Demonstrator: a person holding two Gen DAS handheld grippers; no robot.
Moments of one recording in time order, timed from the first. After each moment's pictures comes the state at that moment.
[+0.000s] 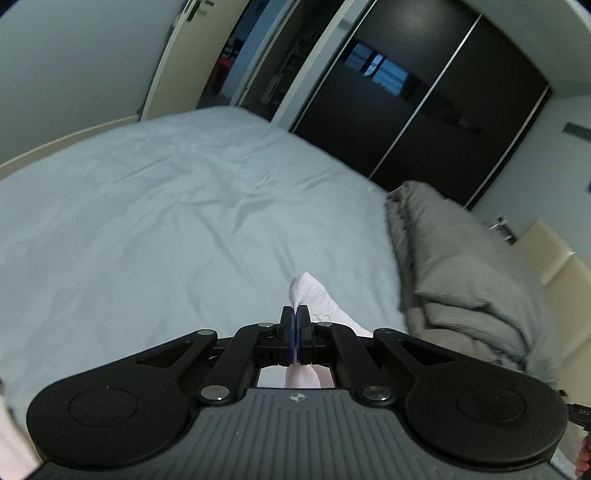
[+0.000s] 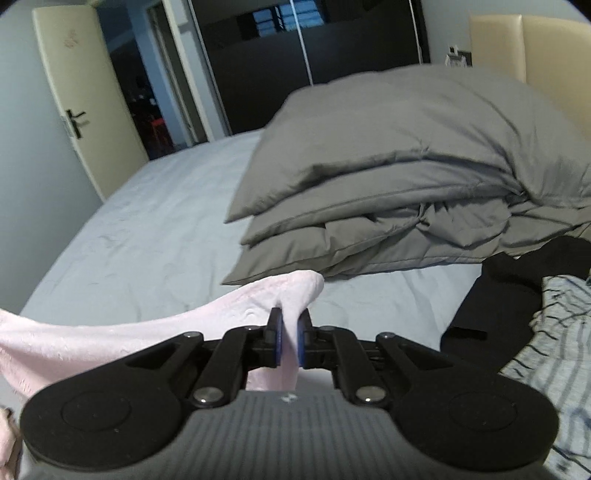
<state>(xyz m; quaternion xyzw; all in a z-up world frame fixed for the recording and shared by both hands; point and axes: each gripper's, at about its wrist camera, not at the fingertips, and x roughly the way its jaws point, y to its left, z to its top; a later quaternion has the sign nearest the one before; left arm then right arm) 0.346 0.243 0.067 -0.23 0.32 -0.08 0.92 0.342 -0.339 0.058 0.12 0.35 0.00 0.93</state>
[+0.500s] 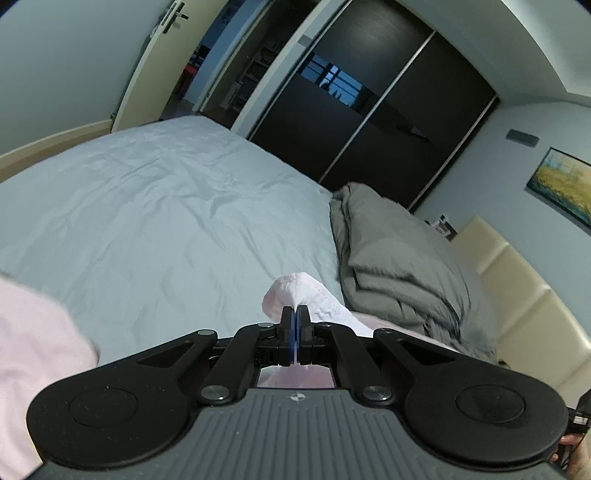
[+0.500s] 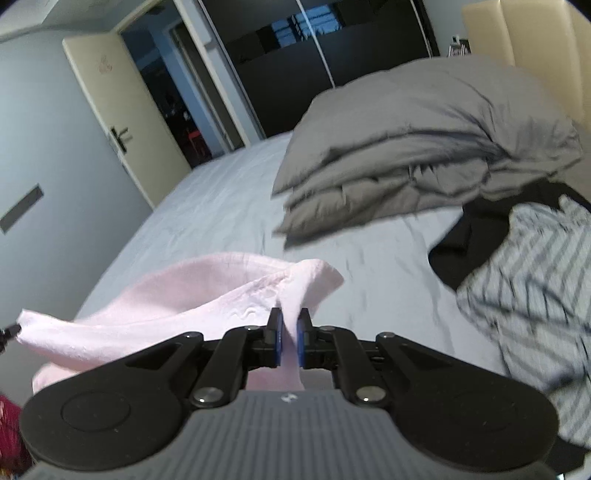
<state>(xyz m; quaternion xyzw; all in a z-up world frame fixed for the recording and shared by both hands) 0.161 0.275 0.109 -0.24 0.31 -0.14 0.91 0.138 -0.347 0.084 0.17 0.34 0.05 0.92</state>
